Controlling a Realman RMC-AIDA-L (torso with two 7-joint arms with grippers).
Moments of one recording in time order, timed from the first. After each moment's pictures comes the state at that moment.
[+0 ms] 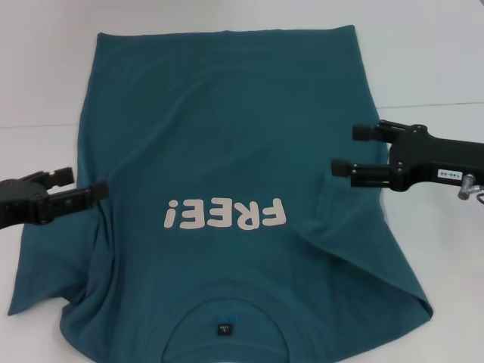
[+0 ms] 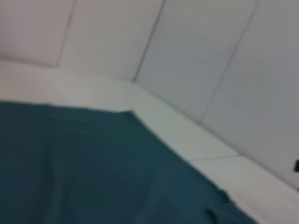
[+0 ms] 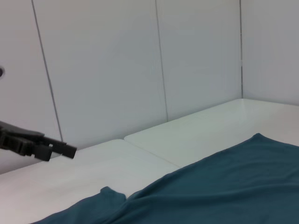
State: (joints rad) left arm -0.40 -2.12 -2.54 -1.01 -1.17 1.51 -1.82; right arm 0.58 2.00 -0.64 -0.66 -1.89 -1.47 1.36
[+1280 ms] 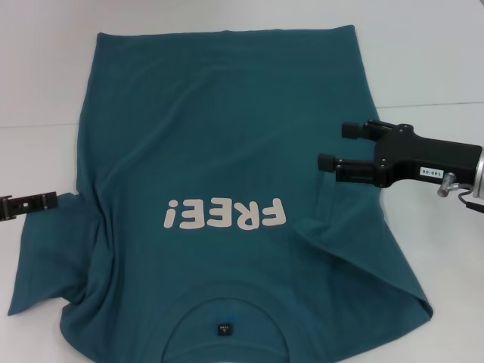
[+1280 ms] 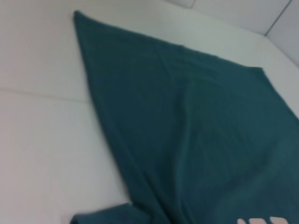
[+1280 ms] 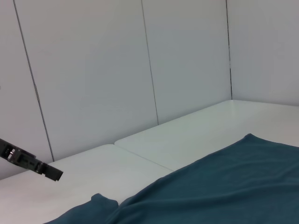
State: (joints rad) left arm -0.44 -2.12 -2.53 -1.13 -0.83 1.33 -2.26; right arm 0.59 2.04 -0.64 -0.65 -1.88 -1.41 1.36
